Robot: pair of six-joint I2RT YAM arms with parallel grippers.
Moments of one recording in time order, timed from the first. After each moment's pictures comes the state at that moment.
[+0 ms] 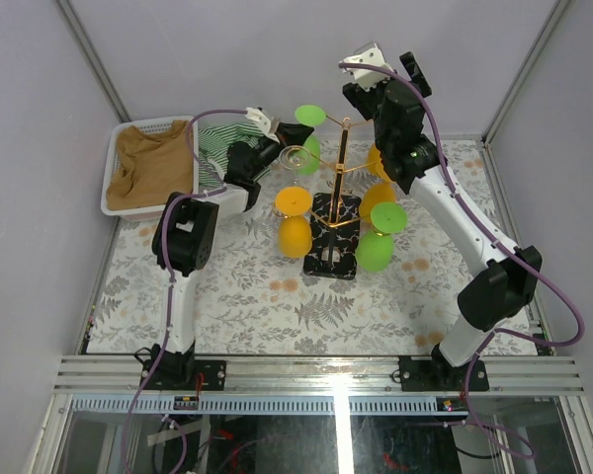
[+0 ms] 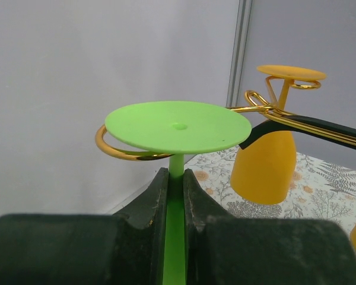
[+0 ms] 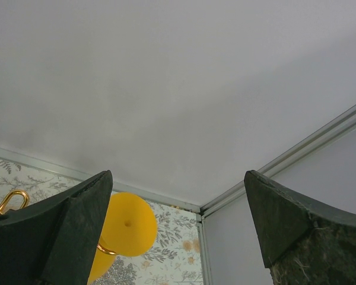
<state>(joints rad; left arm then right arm) -0.29 2.21 1.49 1.18 0.54 -0.26 0.47 1.69 1.74 0.04 0.50 -0.65</state>
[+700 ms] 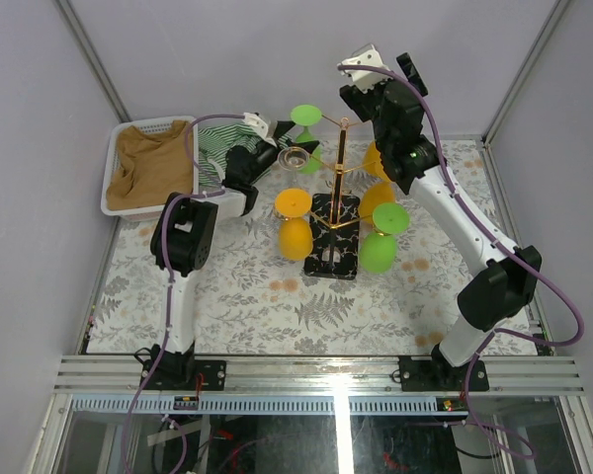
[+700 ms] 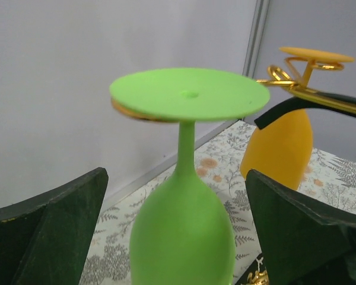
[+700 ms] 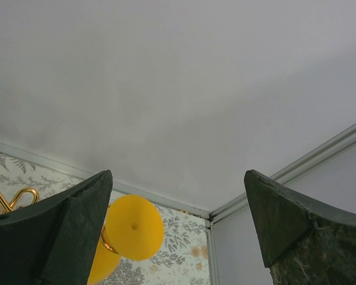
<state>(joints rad) -0.29 2.22 1.45 1.17 0.50 -0.25 0.47 1.69 1.73 0.03 0.45 -0.64</state>
